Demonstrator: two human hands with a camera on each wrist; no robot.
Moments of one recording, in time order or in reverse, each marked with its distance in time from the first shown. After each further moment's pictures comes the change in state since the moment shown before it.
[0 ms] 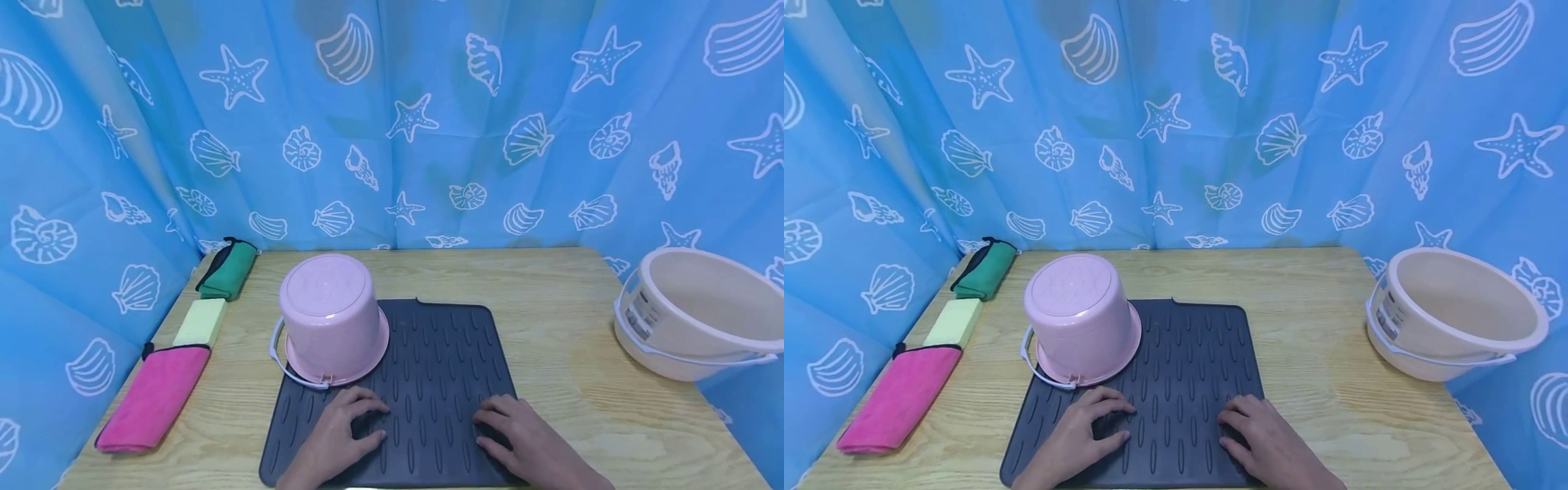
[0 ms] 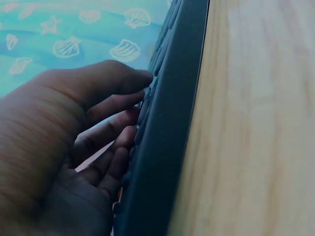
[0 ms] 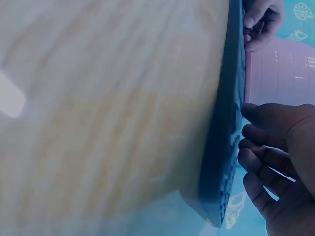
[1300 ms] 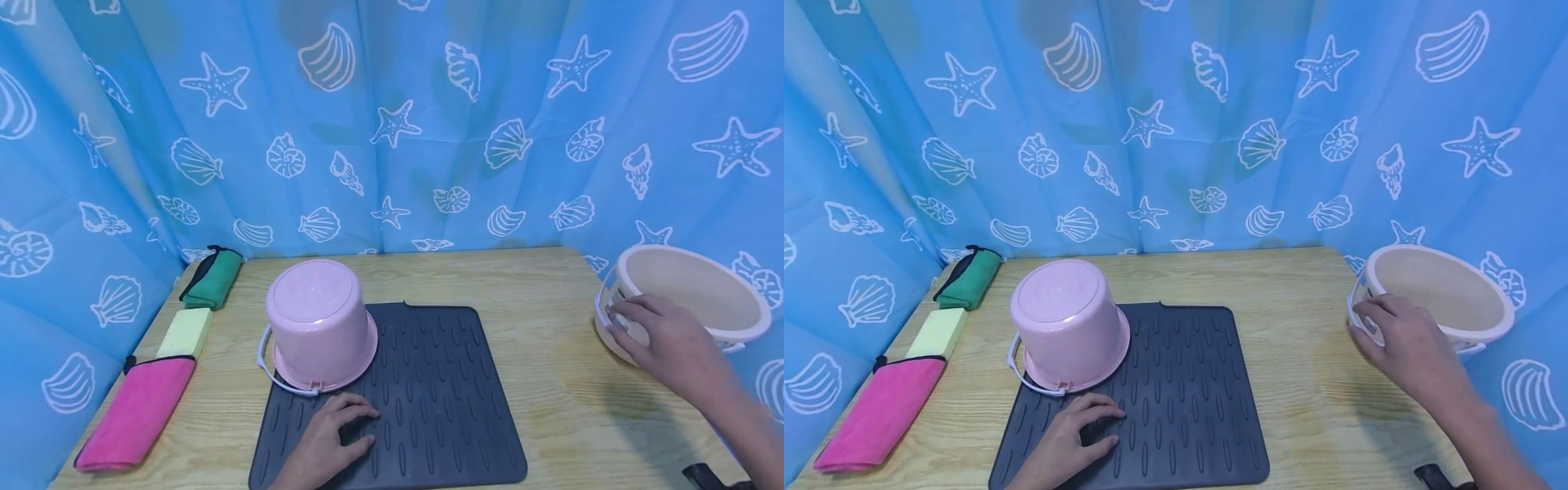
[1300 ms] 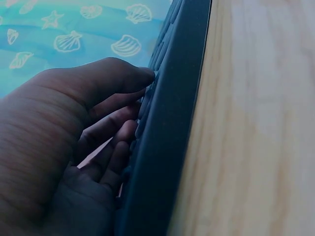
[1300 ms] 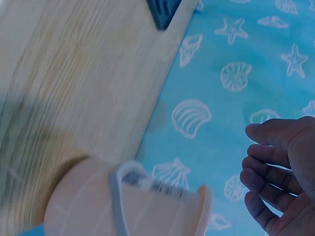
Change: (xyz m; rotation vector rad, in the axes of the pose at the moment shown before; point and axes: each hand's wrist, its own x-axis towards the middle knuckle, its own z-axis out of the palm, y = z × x) left_hand -0.002 0.000 0.000 -0.025 -0.025 0.015; right_hand -0.031 0.109 -0.170 -0.406 0.327 0.163
